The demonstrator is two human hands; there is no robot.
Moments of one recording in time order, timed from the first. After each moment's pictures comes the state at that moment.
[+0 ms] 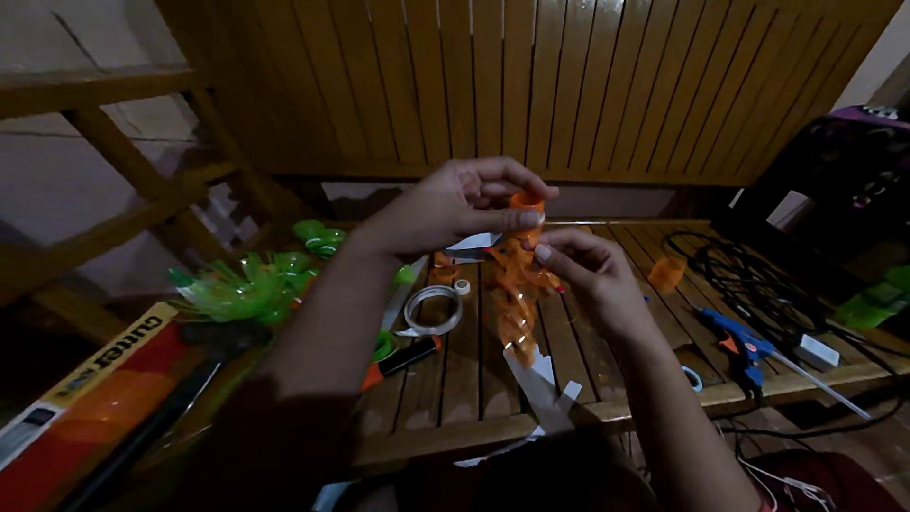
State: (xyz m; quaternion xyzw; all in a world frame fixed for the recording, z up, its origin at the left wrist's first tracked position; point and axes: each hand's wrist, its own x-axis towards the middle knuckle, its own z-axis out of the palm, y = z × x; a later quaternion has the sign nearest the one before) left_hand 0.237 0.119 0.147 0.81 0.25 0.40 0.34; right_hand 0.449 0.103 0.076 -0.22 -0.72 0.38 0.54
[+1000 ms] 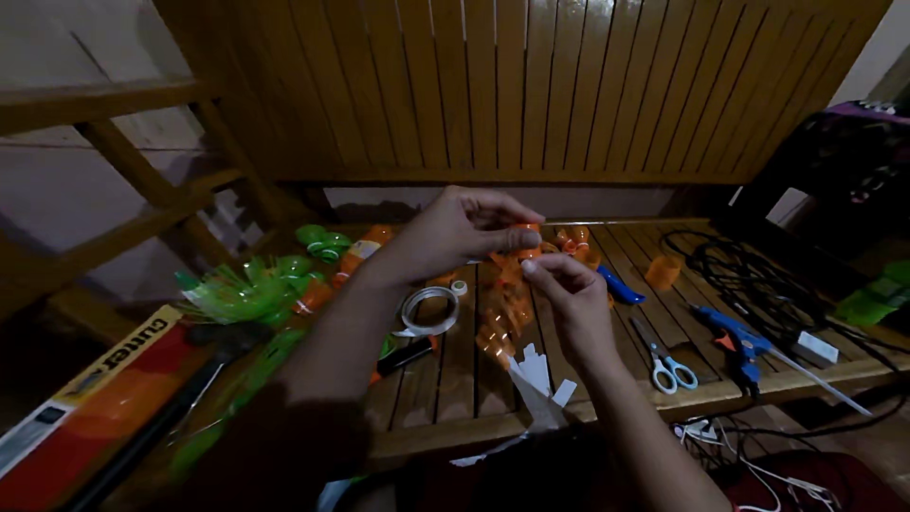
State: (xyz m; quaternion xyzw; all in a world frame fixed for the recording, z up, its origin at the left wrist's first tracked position) left_hand 0.251 0.109 0.129 0.80 0.30 0.42 0.31; right_hand 0.429 0.093 0.041 -0.24 -0.59 0.41 0.65
